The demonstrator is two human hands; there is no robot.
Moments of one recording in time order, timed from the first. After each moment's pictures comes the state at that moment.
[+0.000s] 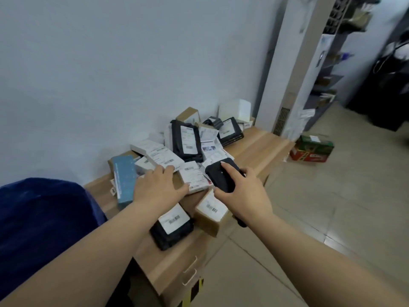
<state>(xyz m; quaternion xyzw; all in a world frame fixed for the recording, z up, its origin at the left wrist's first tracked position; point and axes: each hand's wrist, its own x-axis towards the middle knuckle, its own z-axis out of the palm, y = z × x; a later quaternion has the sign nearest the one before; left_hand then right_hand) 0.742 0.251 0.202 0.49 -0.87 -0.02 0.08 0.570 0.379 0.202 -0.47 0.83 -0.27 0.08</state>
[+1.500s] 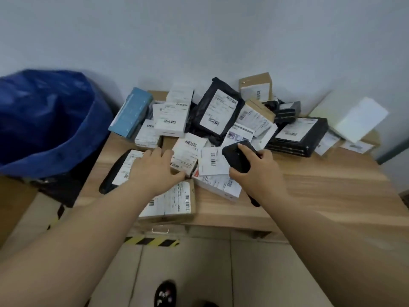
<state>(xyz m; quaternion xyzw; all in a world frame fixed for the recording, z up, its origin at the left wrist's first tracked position) 0.465 0.208 0.118 0.79 -0.61 -0.06 -0.02 0.218 0.146 0.121 -0.75 0.62 -0.12 0.20</state>
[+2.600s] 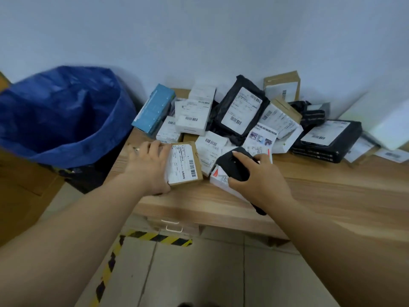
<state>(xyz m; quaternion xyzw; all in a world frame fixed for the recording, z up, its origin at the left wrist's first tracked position) 0.519 0.232 0.109 0.78 -0.60 -0.01 -0.16 0.254 0.163 0.116 -0.81 0.54 -0.07 0.22</state>
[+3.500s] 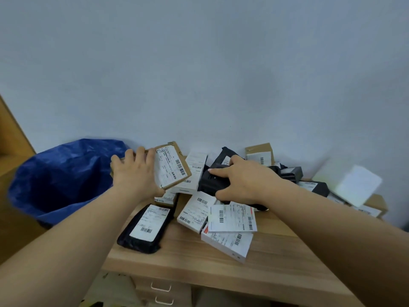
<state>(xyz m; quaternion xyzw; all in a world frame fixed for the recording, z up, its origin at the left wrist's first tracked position) 0.511 0.225 0.247 0.83 -0.51 0.20 -0.06 0.259 0.161 0.308 -0.92 0.39 0.04 0.03</state>
